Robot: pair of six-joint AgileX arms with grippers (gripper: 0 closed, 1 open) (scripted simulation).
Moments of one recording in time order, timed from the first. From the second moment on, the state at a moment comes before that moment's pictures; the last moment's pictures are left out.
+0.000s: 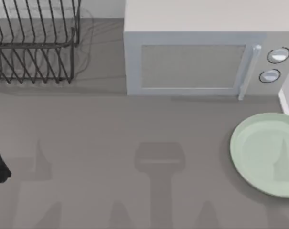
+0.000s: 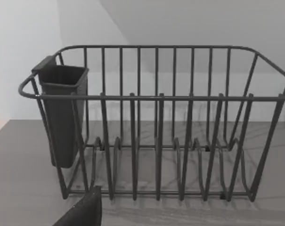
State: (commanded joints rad) left arm 0.00 0.00 0.00 0.00 0.00 0.00; right arm 0.00 0.00 0.00 0.00 0.00 0.00
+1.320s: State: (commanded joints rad) left arm 0.00 0.00 0.00 0.00 0.00 0.00; right arm 0.14 0.56 0.46 -0.36 0.00 0.15
